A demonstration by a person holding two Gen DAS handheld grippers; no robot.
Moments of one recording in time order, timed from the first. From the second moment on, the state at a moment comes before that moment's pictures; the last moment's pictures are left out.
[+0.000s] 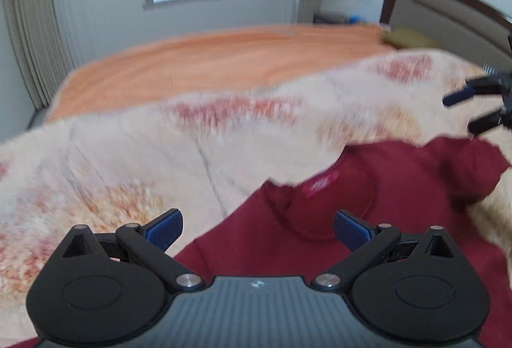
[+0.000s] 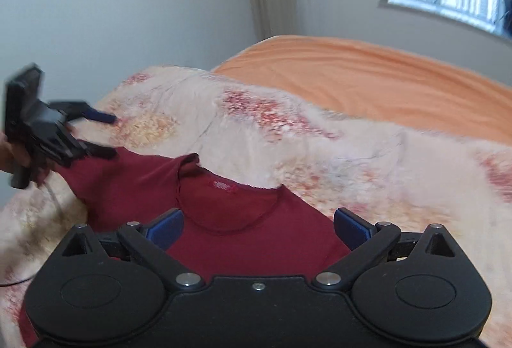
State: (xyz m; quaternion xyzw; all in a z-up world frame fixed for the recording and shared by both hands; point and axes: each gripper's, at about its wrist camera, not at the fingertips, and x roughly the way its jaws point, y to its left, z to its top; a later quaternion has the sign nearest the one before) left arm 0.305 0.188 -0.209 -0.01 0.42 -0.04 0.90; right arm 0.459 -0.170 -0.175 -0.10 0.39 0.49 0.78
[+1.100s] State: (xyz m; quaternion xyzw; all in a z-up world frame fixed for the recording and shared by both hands) left arm 0.348 0.283 -0.257 -0.03 0.43 -0.05 0.90; right arm 0.578 -0.090 -0.272 -0.15 0.45 0.58 0.66
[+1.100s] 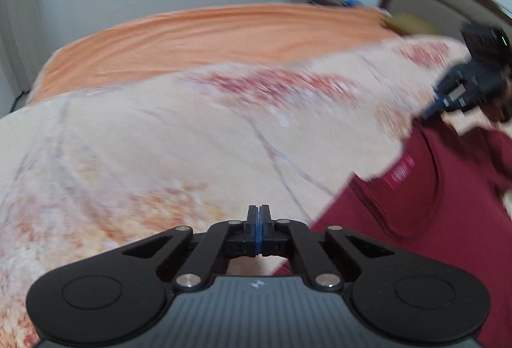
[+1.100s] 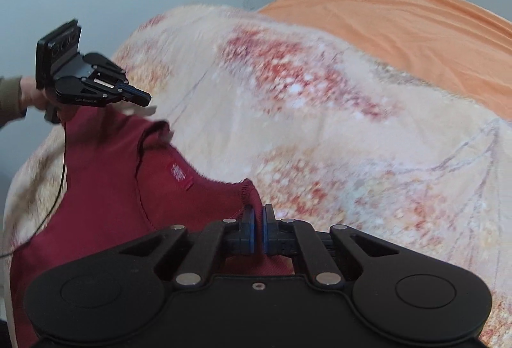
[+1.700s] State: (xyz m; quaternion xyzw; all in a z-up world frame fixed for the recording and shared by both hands) left arm 0.368 0.259 -0.291 -0.03 0.52 -0.16 0.84; right arm 0.576 -0.083 -0.294 -0.17 0.49 0.57 0.64
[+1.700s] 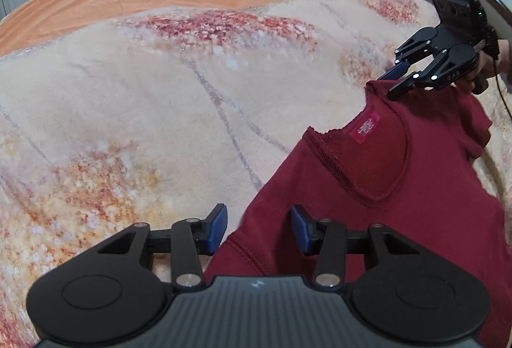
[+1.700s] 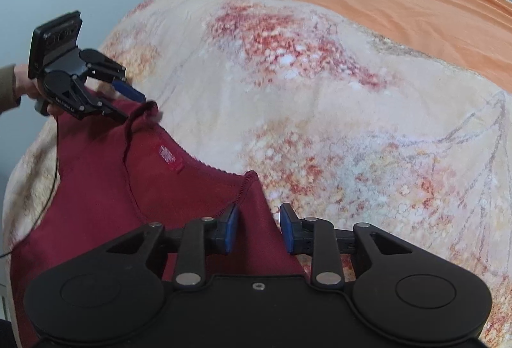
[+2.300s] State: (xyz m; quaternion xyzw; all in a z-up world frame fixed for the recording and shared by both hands) left arm 0.347 0.247 -0.285 0.05 0.48 -0.04 0.87; right arm 0.580 -0.091 -0.287 -0.13 0.47 0.55 0.68
